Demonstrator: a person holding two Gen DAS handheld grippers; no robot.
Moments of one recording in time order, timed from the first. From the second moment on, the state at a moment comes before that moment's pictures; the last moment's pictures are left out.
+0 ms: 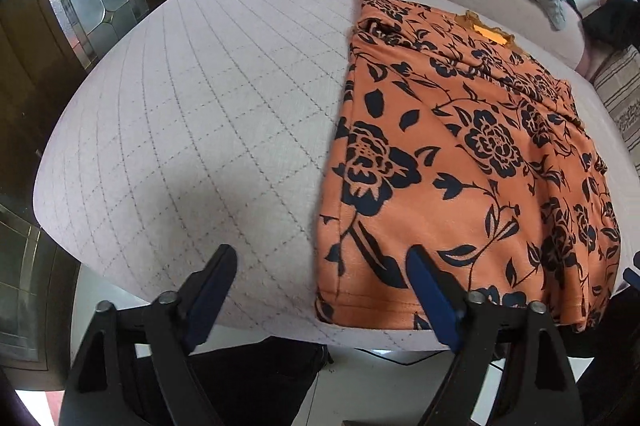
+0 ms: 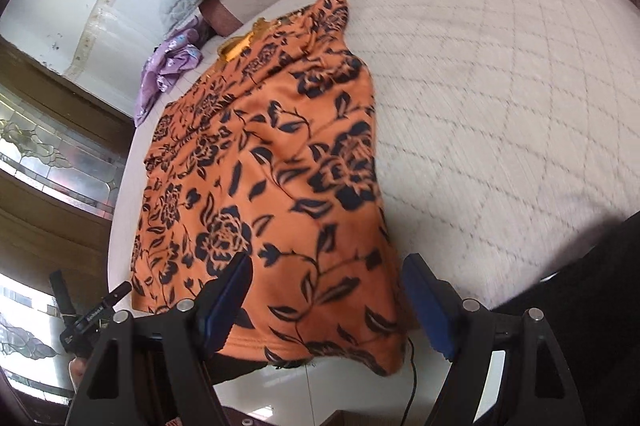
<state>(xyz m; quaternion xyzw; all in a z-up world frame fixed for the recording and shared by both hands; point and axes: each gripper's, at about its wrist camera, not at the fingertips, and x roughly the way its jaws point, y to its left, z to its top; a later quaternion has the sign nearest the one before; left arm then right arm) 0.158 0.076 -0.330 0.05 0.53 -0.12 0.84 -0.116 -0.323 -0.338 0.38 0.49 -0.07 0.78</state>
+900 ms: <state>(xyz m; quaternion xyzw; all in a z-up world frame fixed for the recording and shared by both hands) 0.161 0.054 -0.321 0.04 0.52 -0.17 0.84 -0.131 -0.298 -0.350 0.35 0.54 -0.05 0.76</state>
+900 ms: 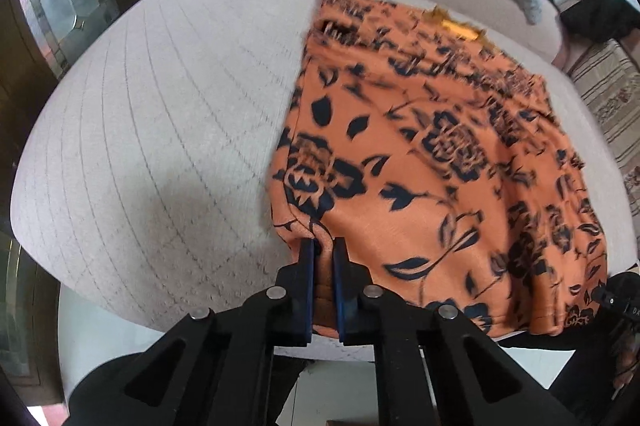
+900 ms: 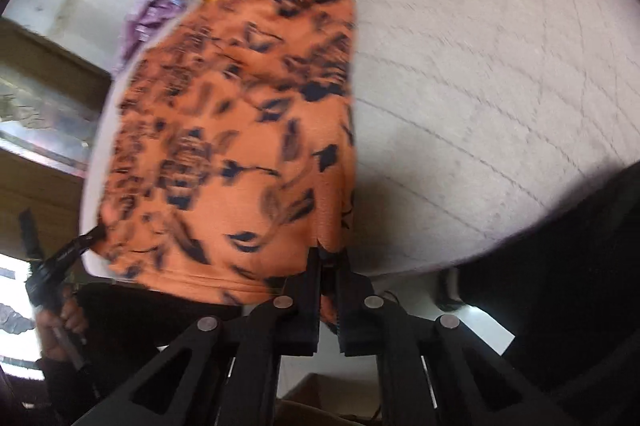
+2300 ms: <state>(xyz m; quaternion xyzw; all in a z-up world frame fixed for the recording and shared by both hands) 0.253 0.045 -0.222 -0.02 0.46 -0.24 0.86 -0.037 -0.367 -0.249 0.35 0.43 -0.04 0.83</state>
